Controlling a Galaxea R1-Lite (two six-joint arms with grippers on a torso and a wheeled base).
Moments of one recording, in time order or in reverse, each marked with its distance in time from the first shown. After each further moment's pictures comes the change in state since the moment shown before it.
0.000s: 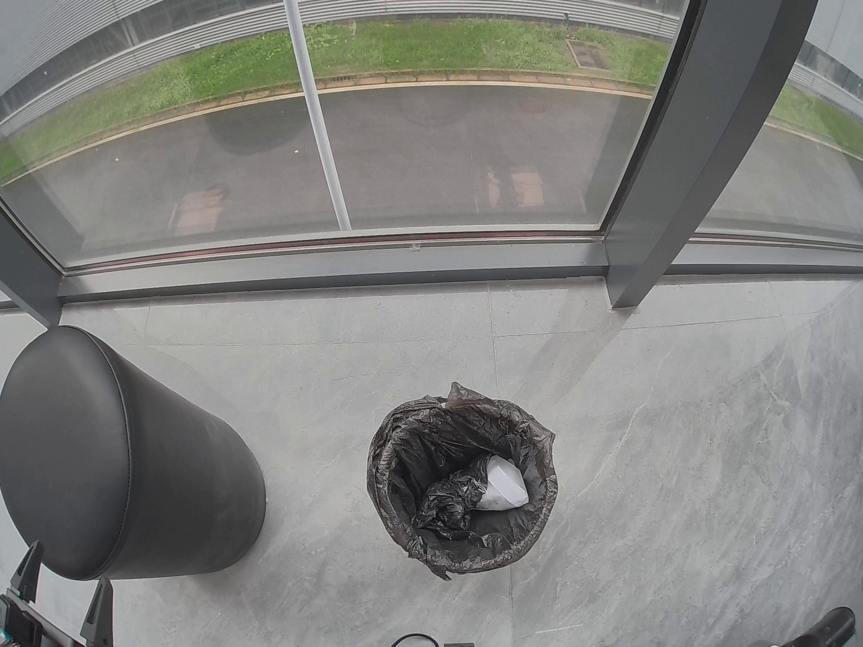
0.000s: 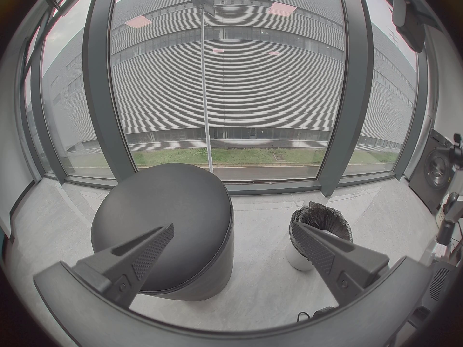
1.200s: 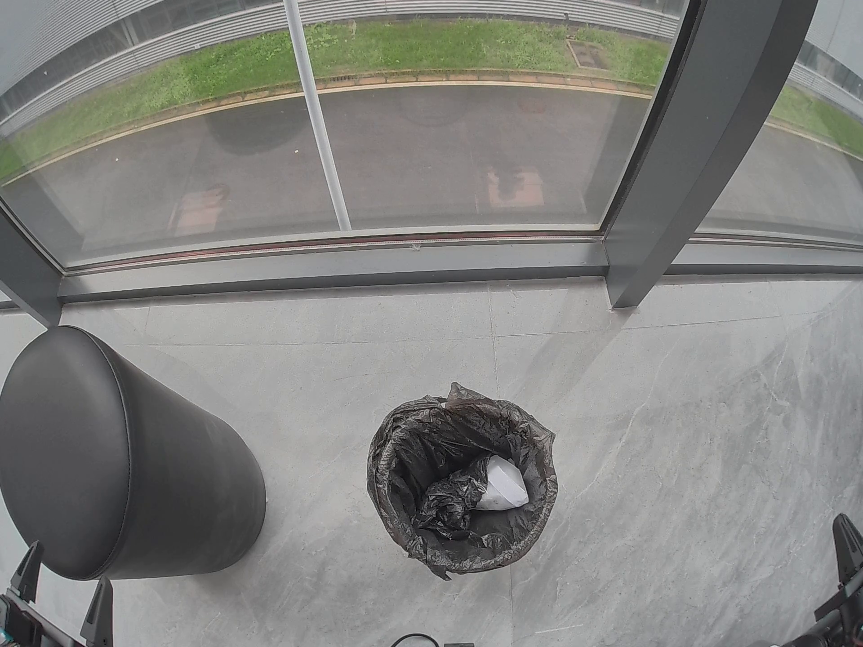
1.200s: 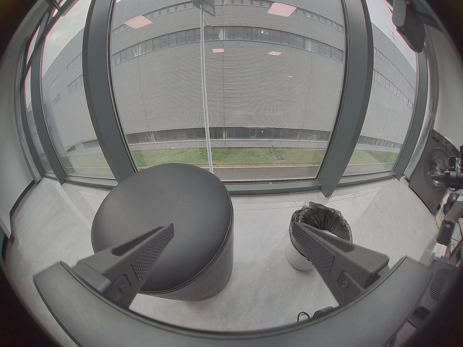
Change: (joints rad) left arm 0.000 0.000 0.000 0.000 0.000 0.000; right arm 0.000 0.001 0.185 0.026 0.092 0.104
